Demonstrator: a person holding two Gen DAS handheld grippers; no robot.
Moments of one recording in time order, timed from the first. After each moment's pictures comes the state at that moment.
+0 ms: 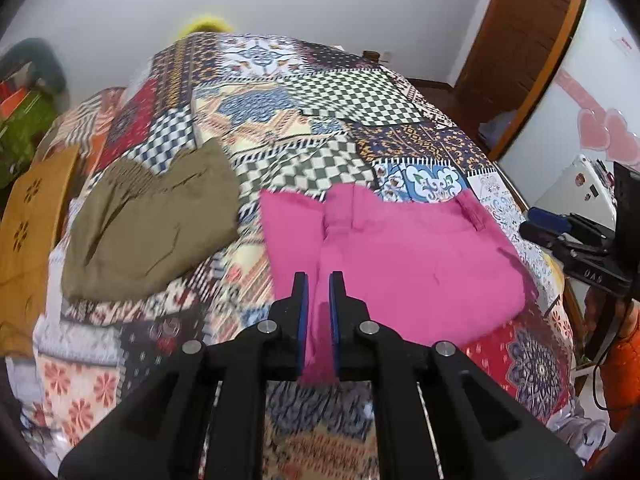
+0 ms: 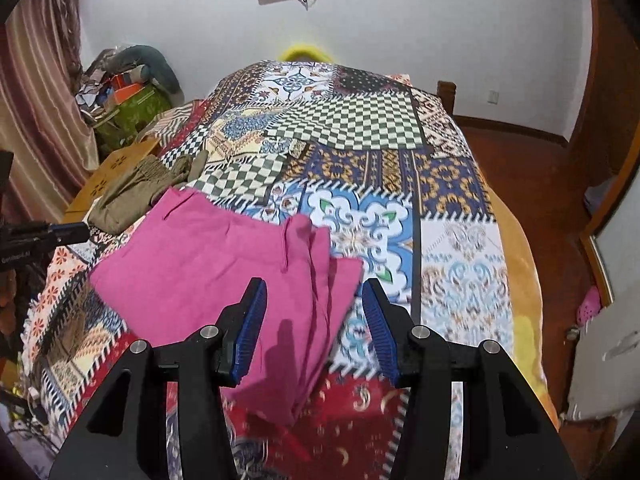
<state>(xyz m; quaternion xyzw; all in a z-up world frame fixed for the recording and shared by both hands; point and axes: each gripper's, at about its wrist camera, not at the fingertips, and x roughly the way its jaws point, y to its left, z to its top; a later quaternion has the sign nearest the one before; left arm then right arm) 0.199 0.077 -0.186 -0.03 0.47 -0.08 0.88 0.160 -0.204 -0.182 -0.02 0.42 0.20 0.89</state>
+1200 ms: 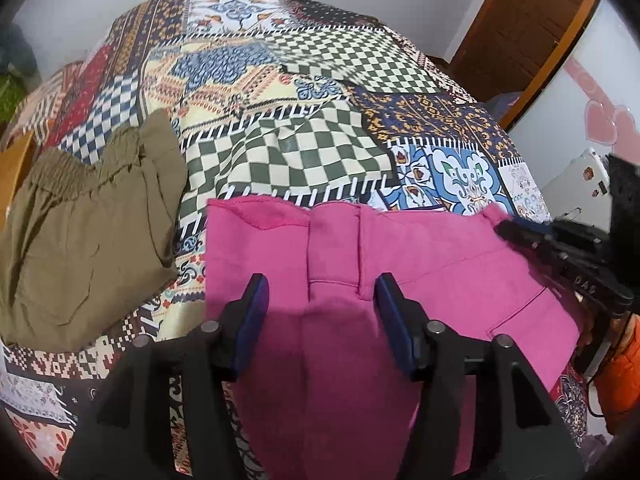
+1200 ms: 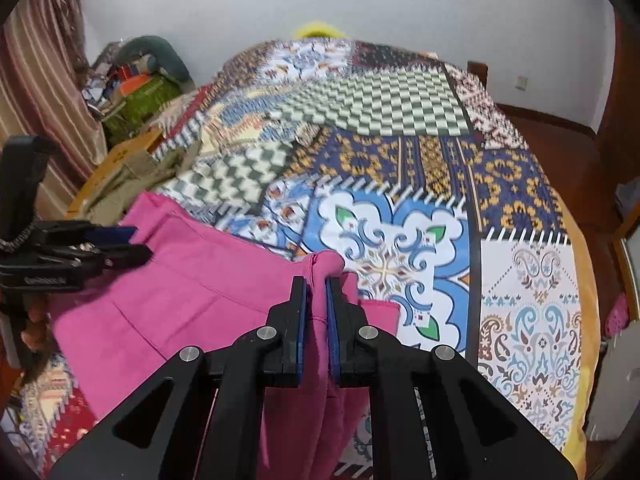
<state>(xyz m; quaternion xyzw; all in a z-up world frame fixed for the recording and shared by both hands) 0.277 0.070 -0.262 -0.05 0.52 -0.11 0.84 0.224 -0.185 -0.236 0.00 0.46 0.24 0.86</state>
